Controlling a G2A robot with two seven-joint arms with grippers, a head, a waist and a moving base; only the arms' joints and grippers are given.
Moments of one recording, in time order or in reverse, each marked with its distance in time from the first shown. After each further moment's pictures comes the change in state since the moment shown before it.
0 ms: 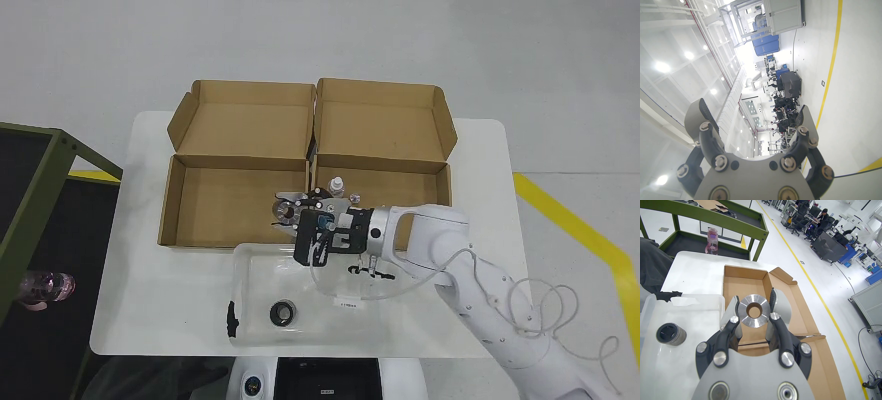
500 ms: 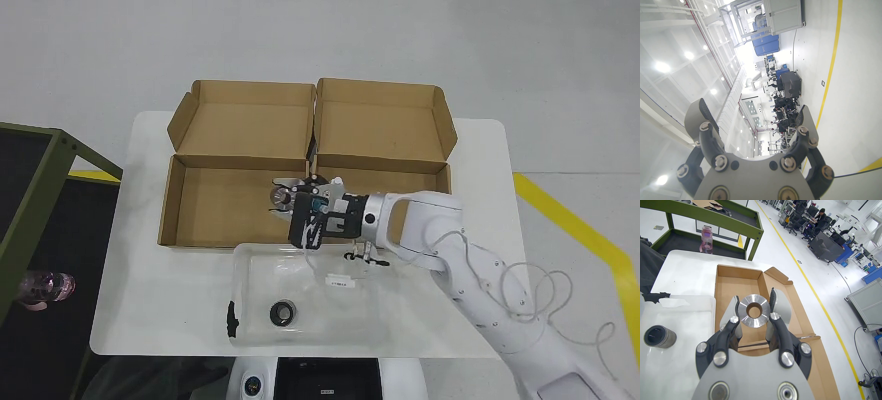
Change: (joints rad) left arm 0.000 0.000 0.000 0.000 0.000 0.000 0.000; right arm 0.086 -0.024 -0.038 0.092 0.010 0.023 -0.012
